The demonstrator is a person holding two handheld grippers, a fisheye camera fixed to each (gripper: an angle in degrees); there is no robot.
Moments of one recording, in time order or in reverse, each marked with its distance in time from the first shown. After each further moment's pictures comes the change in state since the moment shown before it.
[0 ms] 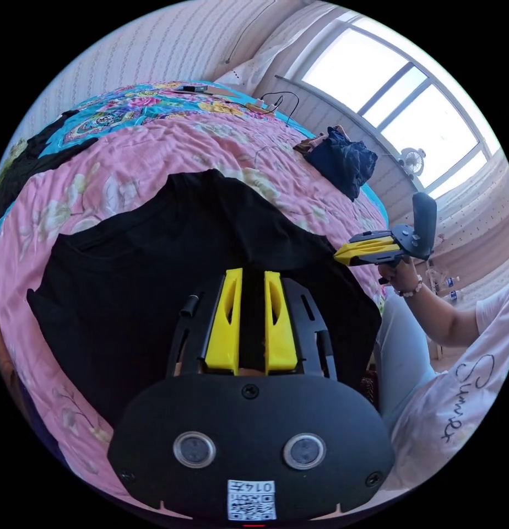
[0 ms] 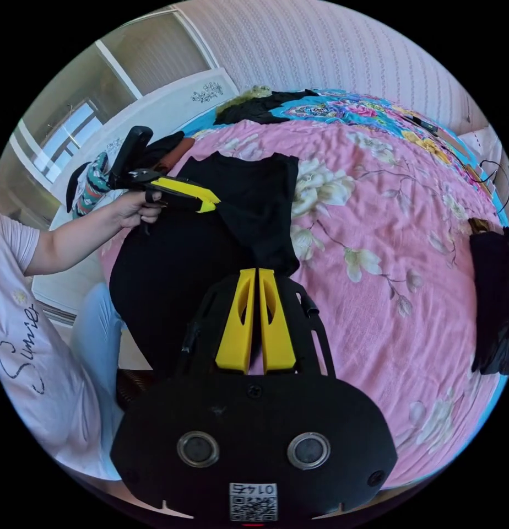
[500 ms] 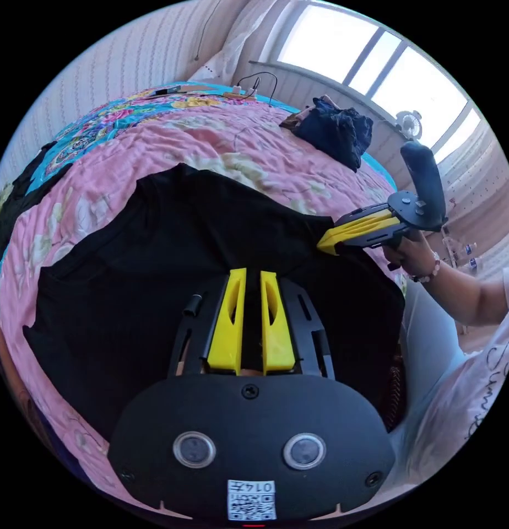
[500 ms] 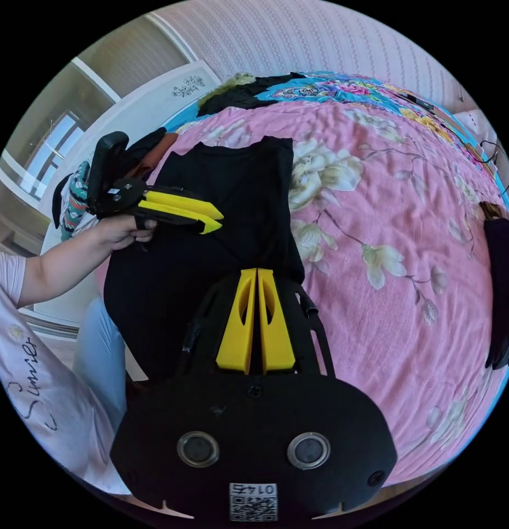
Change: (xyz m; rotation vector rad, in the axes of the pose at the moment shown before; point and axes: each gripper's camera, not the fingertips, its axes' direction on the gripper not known) left arm 0.003 0.050 -0.014 -0.050 -0.089 0.092; right arm 0.014 -0.047 0.065 -0.100 -0.007 0.078
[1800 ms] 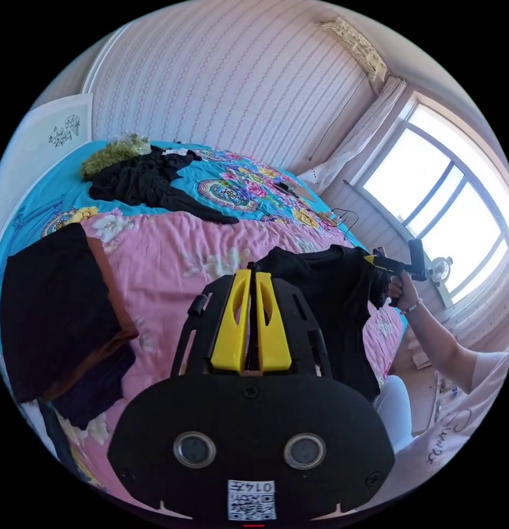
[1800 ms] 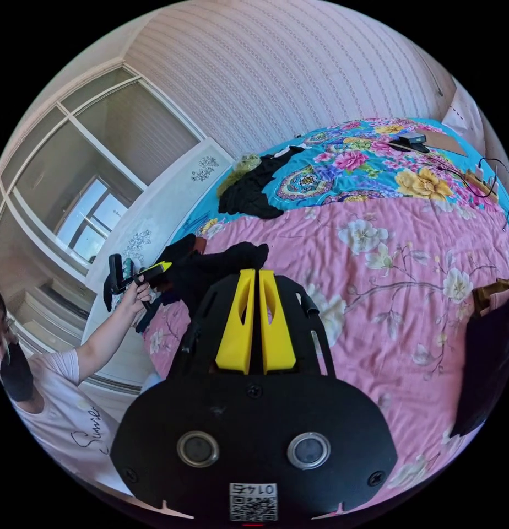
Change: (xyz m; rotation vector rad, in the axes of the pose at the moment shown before) left arm -0.094 0.223 -0.222 0.403 -0.134 -0.425; right arm 0.109 -0.134 -0.161 0.301 -0.232 0.106
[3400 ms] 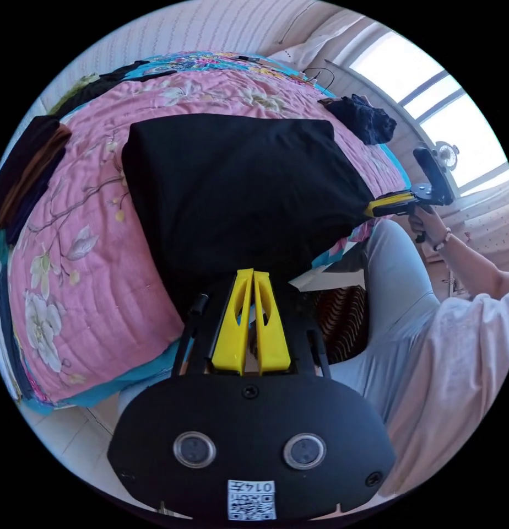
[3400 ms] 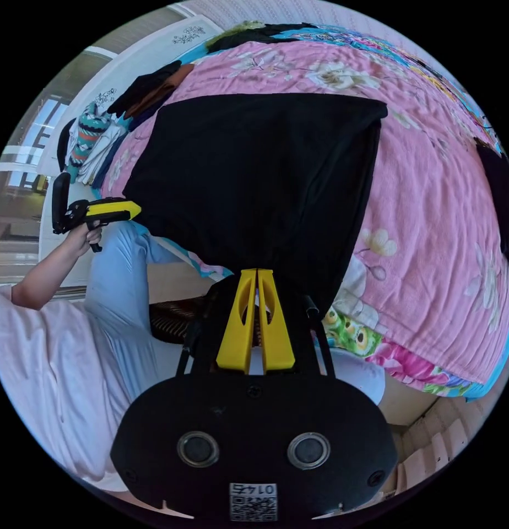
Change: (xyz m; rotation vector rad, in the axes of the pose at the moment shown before) left arm 0.198 0.341 0.091 -0.514 -0.066 0.133; right arm -0.218 0.340 0.160 -0.604 0.246 -0.005
